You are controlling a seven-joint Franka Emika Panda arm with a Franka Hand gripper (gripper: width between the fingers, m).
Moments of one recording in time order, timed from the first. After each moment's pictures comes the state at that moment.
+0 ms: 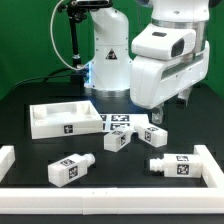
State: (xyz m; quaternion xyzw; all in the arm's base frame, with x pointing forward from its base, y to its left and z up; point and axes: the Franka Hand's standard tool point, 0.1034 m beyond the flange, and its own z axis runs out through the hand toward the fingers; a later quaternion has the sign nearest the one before) arm 0.532 0.089 0.095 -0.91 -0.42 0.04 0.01
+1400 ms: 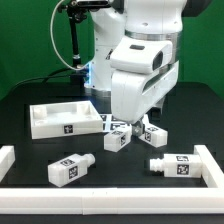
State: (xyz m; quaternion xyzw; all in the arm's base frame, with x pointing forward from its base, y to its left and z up) arm 0.546 0.047 0.080 -0.86 -0.51 0.04 0.02
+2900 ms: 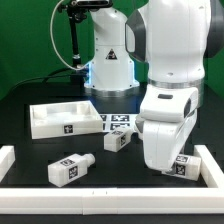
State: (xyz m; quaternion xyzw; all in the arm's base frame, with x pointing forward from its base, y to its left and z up) arm 0.566 0.092 0.009 -0.85 -0.53 0.00 0.03
